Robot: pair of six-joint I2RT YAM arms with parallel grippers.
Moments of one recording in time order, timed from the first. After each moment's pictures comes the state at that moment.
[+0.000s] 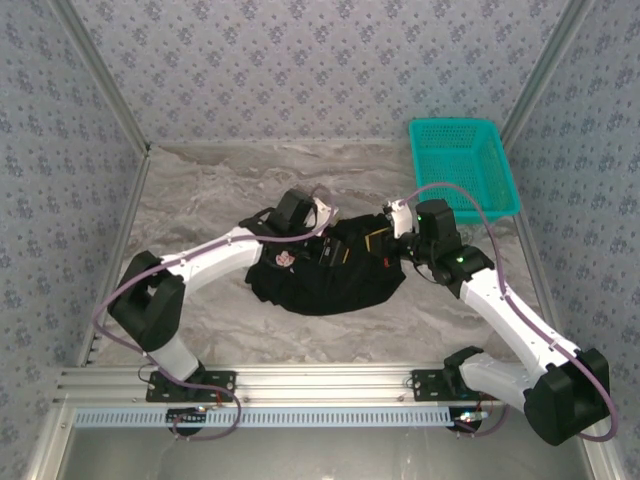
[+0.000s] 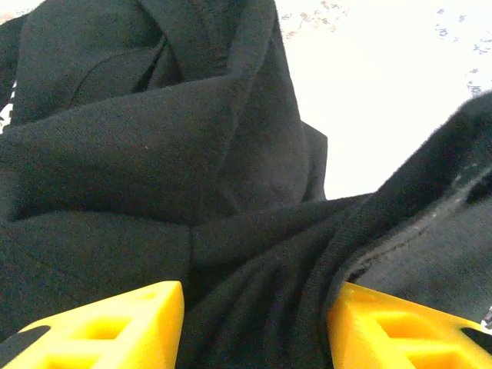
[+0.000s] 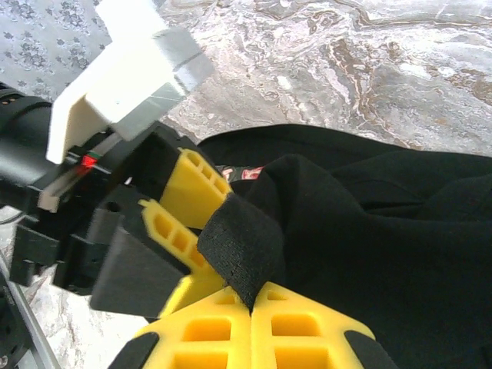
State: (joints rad) left arm -0.74 1.65 1.16 -0.32 0.43 -0.30; right arm 0.42 1.06 0.81 -0.33 -0.44 0.17
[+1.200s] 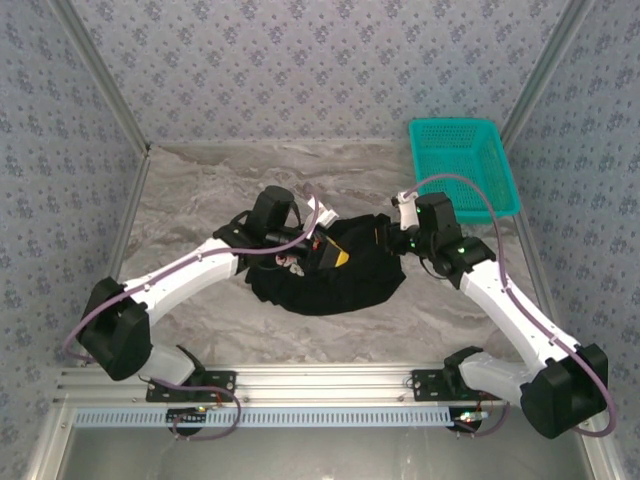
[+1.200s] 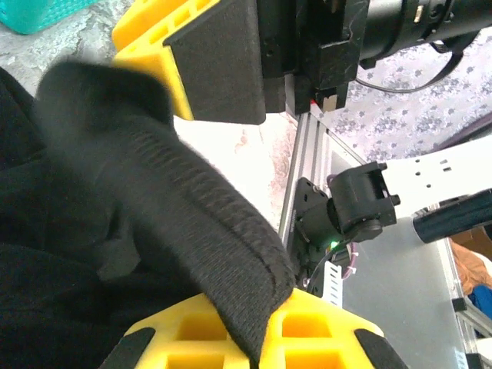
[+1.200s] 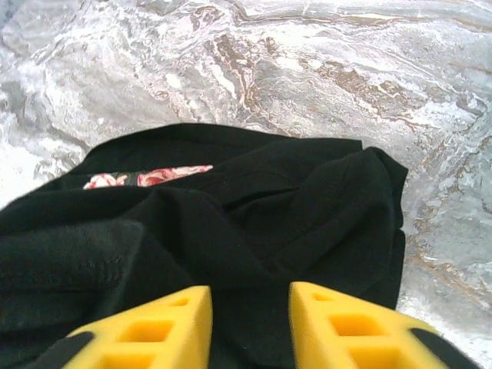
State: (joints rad) left arm -0.73 1.44 1.06 -0.20 0.84 -0.25; right arm 0.41 1.10 0.90 -0.48 -0.18 0.15
